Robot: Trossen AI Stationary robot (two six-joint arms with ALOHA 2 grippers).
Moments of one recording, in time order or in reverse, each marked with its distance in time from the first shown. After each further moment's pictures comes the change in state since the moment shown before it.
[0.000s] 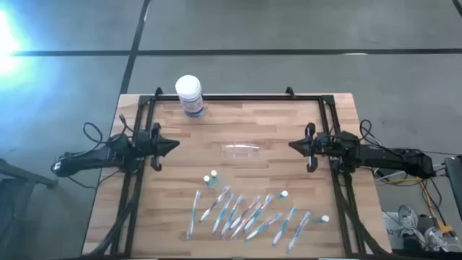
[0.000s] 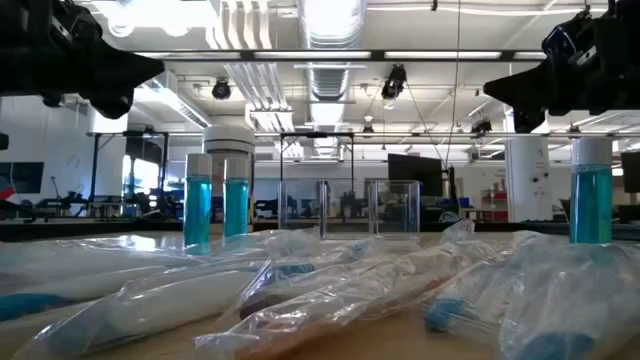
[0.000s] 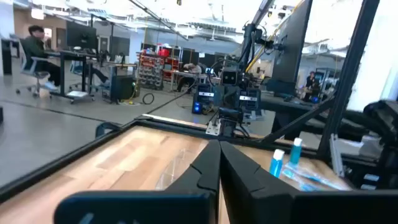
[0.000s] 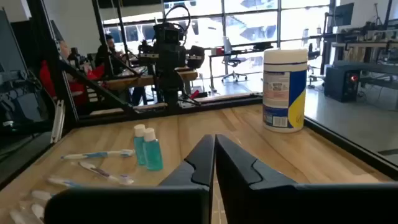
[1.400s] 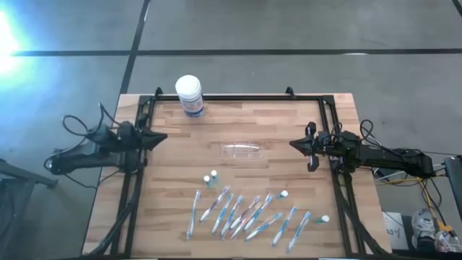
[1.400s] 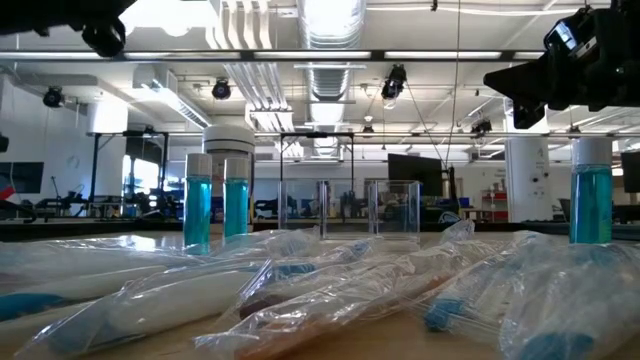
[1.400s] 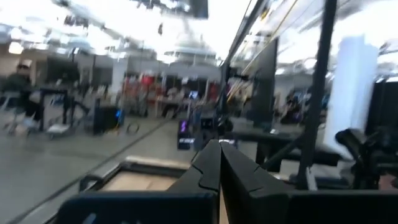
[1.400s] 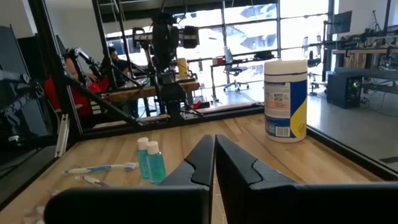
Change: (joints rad) left arm 0.000 0.168 0.317 -0.092 0.059 0.049; right arm 0.000 -0.002 0.000 0.046 0.001 0.029
